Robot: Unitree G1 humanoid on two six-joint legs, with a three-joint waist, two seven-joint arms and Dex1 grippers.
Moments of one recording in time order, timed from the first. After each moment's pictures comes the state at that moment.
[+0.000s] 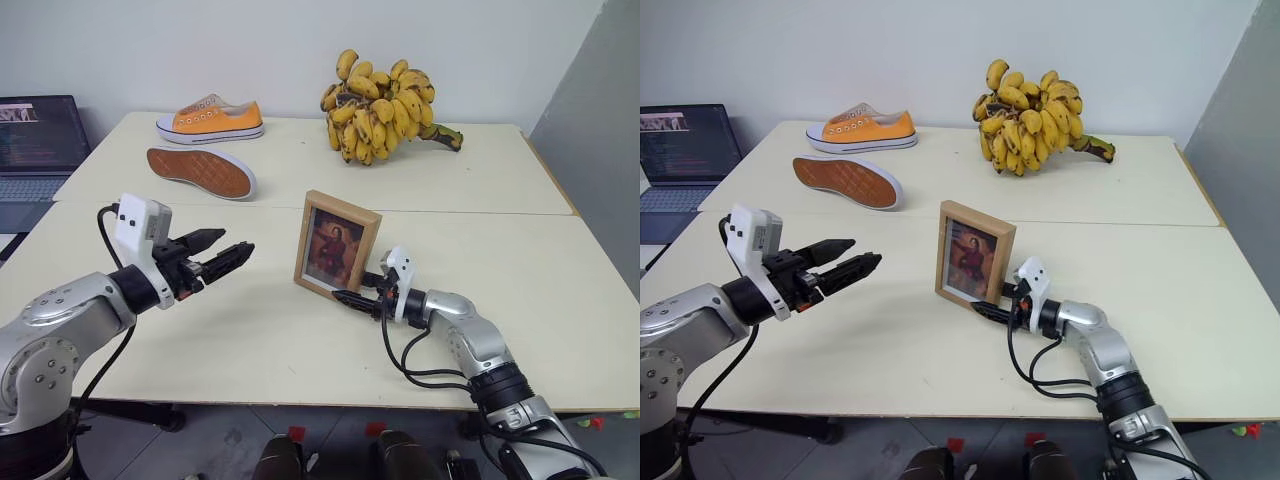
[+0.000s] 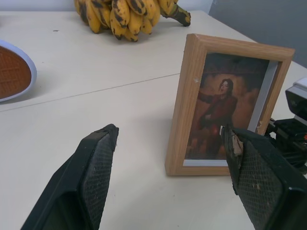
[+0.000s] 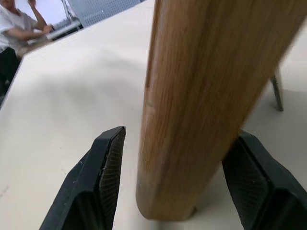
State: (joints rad) left arm -0.23 0.77 0.42 -0.47 -0.90 0.95 -0.49; right arm -0.48 -0.25 0.22 0.25 0.33 0.27 0.84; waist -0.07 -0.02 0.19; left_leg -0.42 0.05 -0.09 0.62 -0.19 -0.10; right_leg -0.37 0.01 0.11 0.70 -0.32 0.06
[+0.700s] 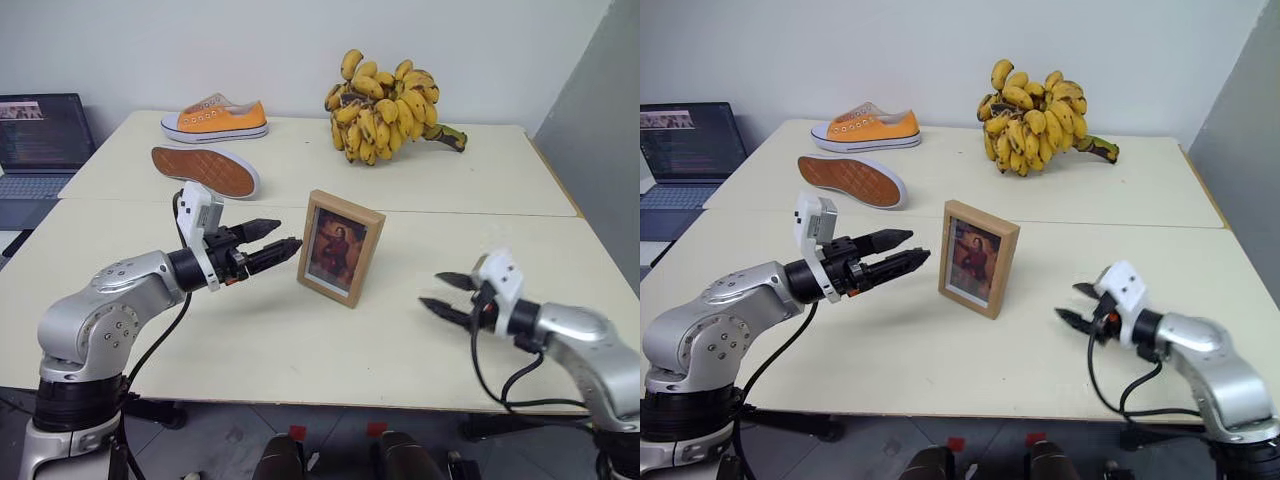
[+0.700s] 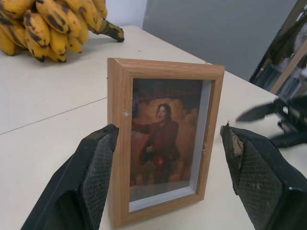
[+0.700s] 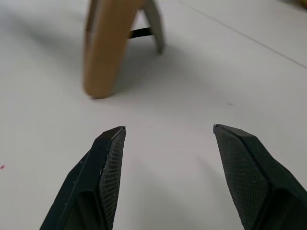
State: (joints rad) left arm -0.40 0.70 0.20 -0.31 -0.84 0.82 -0.71; right arm -0.15 -0.67 -0.15 -0.46 0.42 0.71 0.70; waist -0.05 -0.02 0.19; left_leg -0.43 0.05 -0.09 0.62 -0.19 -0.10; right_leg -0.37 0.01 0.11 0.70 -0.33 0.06
